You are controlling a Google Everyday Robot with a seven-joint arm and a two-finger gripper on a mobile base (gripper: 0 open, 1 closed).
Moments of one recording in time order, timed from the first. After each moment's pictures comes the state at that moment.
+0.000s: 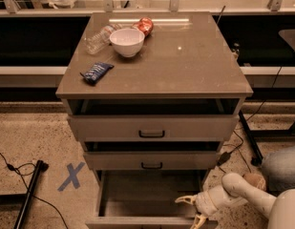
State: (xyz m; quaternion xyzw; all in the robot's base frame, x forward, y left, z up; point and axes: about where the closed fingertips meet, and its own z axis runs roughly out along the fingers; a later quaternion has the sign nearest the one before) arm 0.415 -0.168 0.255 -0.73 0.50 0.35 0.30
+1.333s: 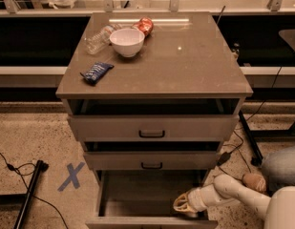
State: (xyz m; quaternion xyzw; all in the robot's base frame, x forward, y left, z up) arm 0.464 -0.150 0.223 -0.70 0.58 0.27 0.31
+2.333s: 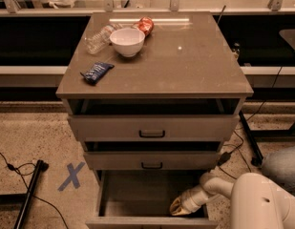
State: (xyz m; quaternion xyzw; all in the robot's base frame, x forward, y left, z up) arm 0.464 -0.143 0.147 -0.71 0.60 0.29 0.22
